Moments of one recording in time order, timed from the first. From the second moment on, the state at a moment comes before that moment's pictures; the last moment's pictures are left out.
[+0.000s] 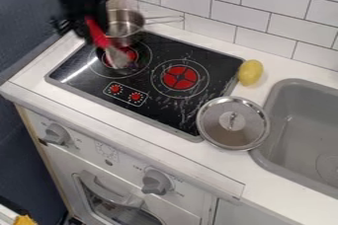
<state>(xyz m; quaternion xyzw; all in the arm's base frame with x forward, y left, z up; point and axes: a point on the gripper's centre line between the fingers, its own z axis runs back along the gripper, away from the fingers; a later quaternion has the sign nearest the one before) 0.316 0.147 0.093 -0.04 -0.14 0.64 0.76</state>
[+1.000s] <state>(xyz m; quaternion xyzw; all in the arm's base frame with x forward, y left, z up) 0.318 0.182 0.020 0.07 -0.03 0.75 0.65</state>
